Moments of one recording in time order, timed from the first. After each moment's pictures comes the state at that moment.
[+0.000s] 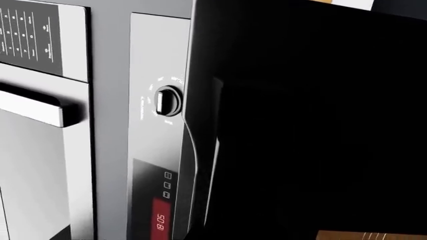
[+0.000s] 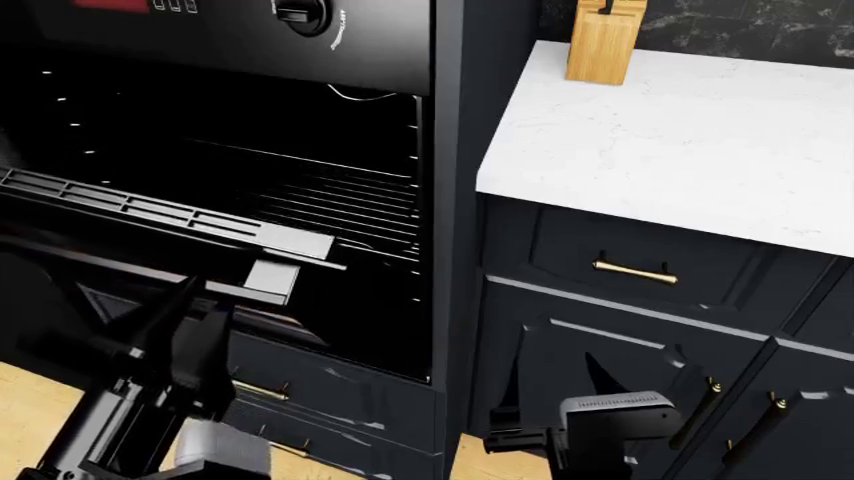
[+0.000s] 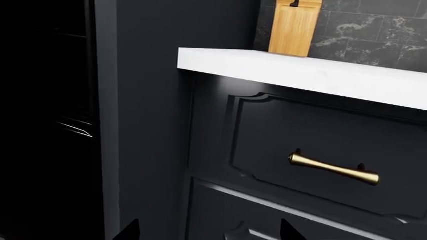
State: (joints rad) left arm -0.01 -0.92 0.34 0.46 0.60 -0.18 -0.33; right arm 0.08 0.34 -0.45 -0.01 0.22 -0.03 0.41
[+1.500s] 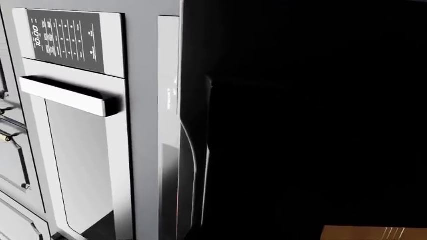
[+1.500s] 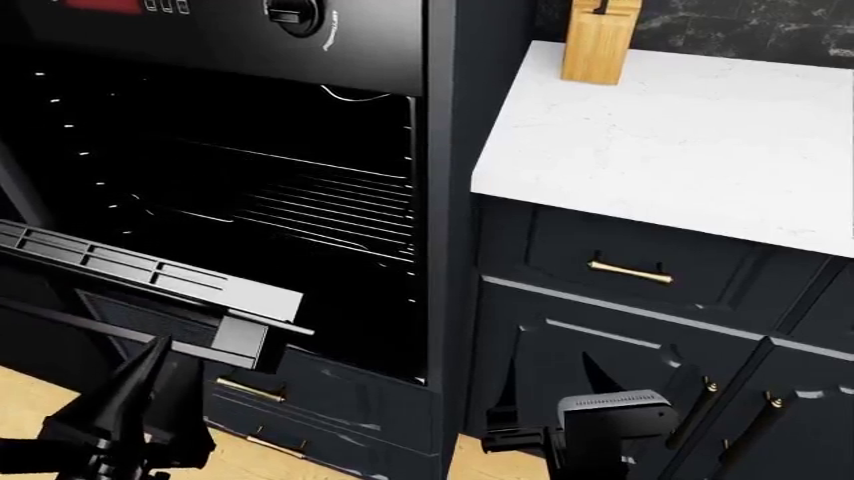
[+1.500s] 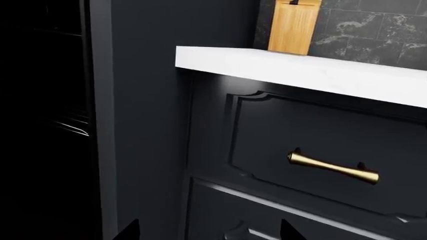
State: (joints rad) left arm 0.23 -0.87 0.27 0.38 0.75 -0.12 -0.64; right arm 0.09 0.34 -0.47 0.00 0.23 -0.04 0.42
